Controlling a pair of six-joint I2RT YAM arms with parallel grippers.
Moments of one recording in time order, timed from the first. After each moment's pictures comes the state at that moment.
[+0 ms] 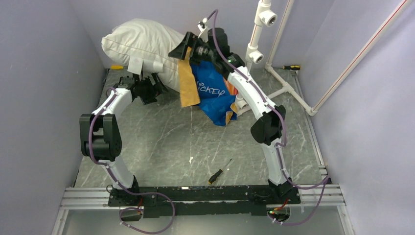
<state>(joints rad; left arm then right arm) -0.02 1.76 1.34 -0.35 0.43 -0.54 0.55 2.21 2.44 -0.35 -0.49 0.82</state>
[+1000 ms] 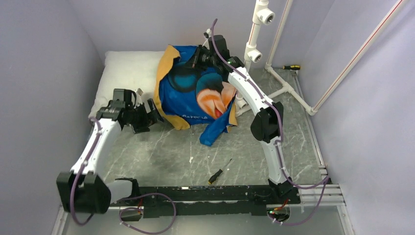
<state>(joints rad) -0.04 1.26 1.03 -0.80 0.39 -0.47 0.53 2.26 2.36 -0.48 -0.36 0.75</state>
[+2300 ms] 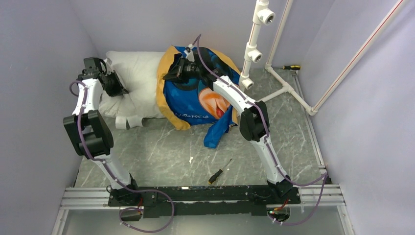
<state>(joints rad) 0.29 1.86 1.67 -0.73 0.33 -0.23 0.61 2.45 2.37 -0.23 -0.65 1.08</state>
